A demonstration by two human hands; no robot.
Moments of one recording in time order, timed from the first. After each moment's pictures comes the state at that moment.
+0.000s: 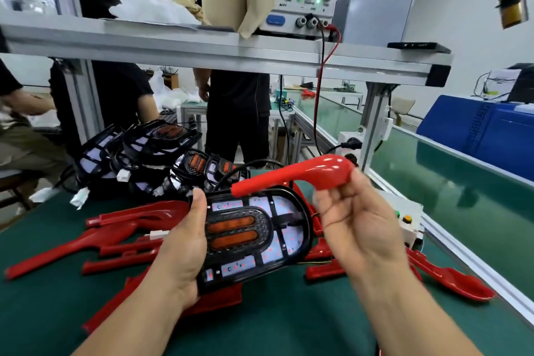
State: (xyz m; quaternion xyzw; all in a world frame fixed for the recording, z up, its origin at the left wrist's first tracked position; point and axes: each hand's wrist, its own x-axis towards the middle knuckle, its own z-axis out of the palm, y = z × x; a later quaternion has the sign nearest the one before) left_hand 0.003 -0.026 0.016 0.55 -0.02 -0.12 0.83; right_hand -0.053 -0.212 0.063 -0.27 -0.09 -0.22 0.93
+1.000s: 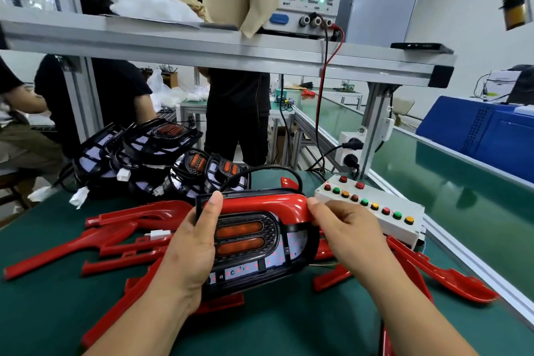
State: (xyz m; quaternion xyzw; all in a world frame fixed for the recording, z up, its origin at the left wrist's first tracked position) left_hand -0.002 -0.024 0.013 0.59 -0.13 -0.06 0.80; right_hand -0.047 -0.231 0.030 -0.84 0.09 -0.27 0.46
